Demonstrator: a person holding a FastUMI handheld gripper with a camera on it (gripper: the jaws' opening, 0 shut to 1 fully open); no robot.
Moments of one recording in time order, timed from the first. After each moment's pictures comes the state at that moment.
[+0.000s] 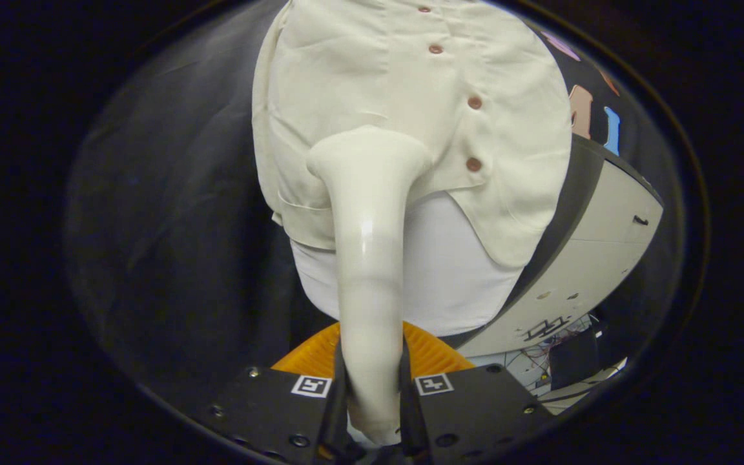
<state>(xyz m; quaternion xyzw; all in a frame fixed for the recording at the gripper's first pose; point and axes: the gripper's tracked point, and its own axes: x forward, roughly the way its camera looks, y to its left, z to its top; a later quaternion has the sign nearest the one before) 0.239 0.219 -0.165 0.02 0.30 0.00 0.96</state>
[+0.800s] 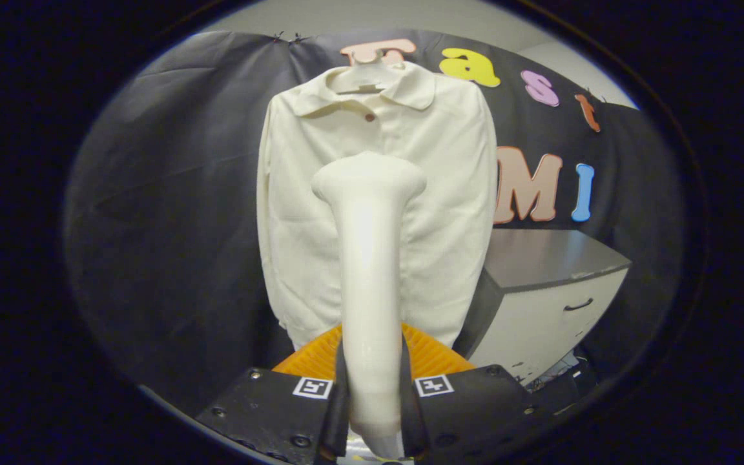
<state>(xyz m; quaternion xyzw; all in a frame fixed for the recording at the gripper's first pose) 0.231 0.137 0.080 0.02 0.09 -0.03 1.00</state>
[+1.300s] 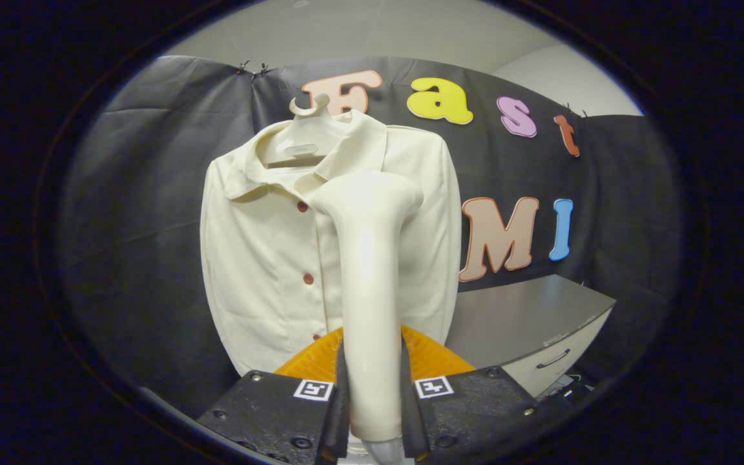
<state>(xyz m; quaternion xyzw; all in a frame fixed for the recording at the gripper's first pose) 0.299 0.082 0.158 0.03 0.03 -0.07 1.00</state>
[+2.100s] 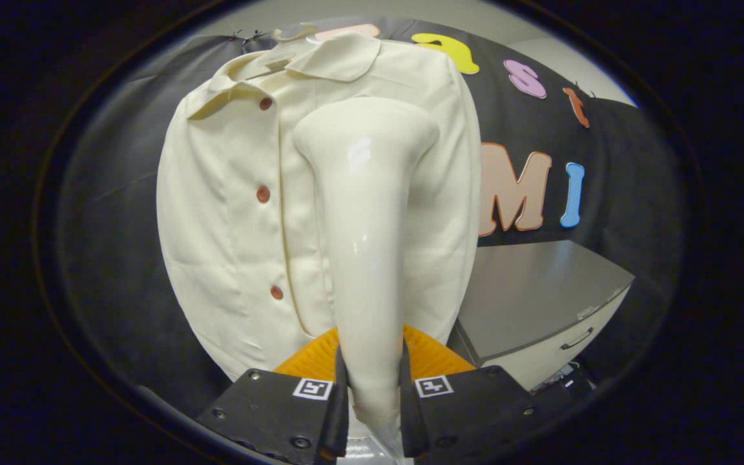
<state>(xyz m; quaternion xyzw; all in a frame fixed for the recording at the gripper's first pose) 0.350 0.066 0.048 0.02 0.13 -0.08 0.99</state>
